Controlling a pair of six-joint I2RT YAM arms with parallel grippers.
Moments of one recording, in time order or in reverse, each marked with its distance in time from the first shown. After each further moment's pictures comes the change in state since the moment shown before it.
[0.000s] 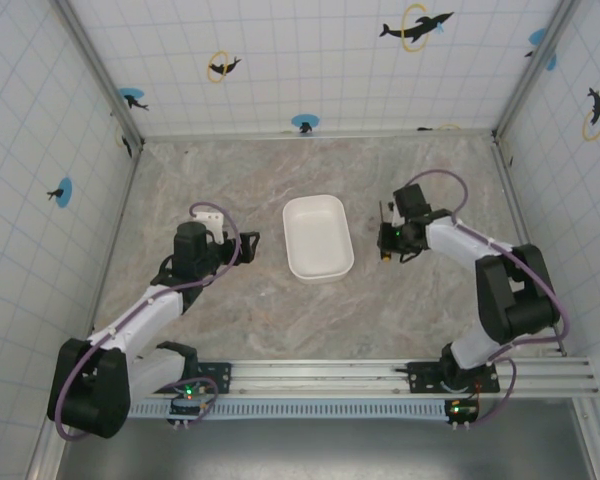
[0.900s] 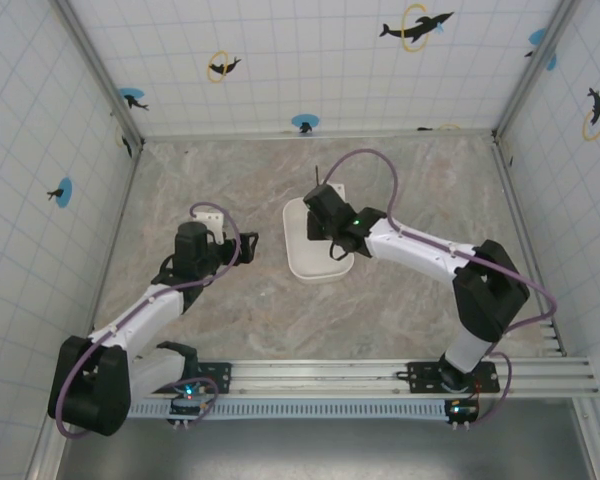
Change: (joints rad) left arm 0.000 0.015 0.000 -0.005 -0.026 0.012; right arm 0.526 0.126 0.304 0.036 0.463 0.243
